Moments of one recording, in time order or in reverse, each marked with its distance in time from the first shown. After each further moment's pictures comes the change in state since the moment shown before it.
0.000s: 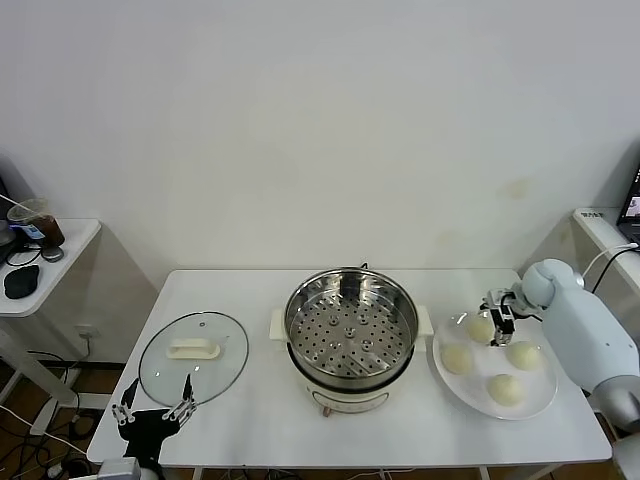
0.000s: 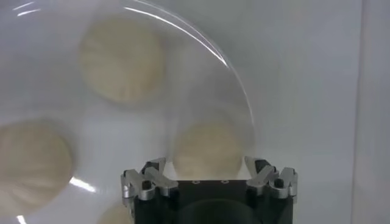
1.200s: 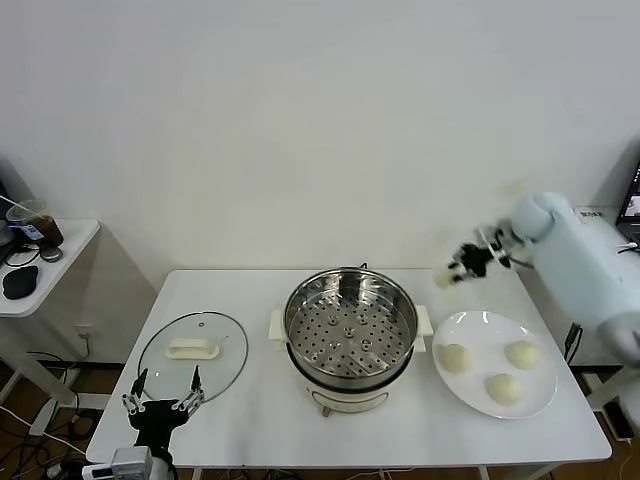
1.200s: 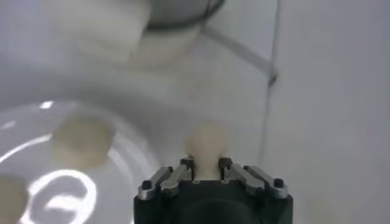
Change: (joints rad) left arm -0.052 0.003 0.034 0.043 0.037 -0.007 -0.009; right arm 0.475 0.085 -0.414 0.058 0.472 0.237 -0.209
